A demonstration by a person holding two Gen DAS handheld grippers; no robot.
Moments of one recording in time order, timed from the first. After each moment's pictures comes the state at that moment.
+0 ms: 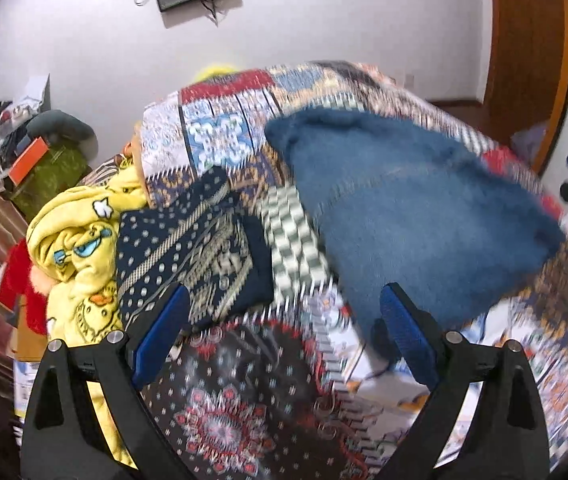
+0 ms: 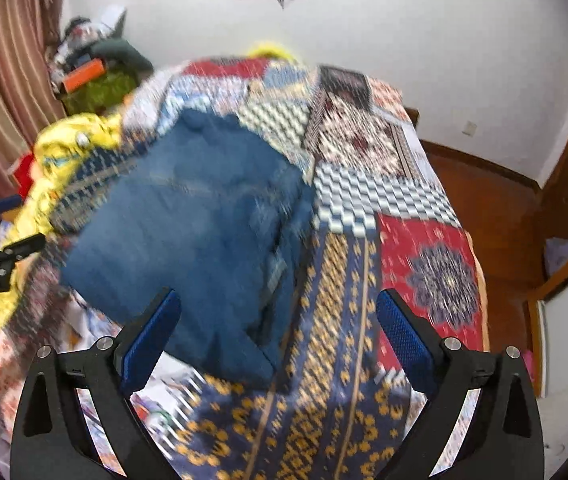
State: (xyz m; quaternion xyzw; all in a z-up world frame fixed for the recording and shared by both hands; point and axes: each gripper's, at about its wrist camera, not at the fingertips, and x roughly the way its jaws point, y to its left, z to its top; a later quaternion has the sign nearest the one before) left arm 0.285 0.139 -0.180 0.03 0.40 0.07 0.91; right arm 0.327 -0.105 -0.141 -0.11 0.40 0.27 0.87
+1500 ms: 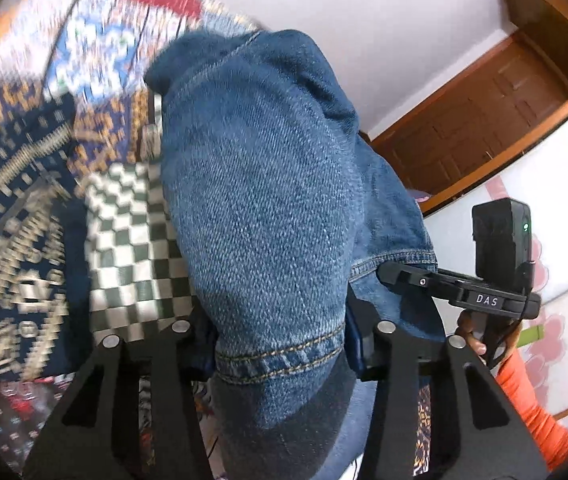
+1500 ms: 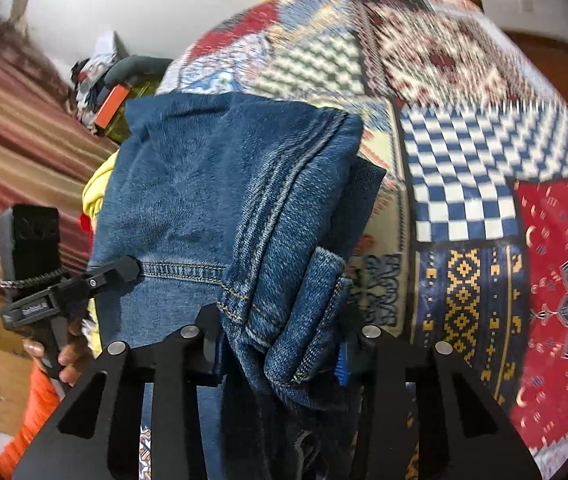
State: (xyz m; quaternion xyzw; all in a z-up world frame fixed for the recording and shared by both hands) left arm 0.414 0.172 -0.204 -0.26 0.44 -0.16 0.85; right arm 0.427 -0.048 -0.190 0.07 0.55 0.37 0.75
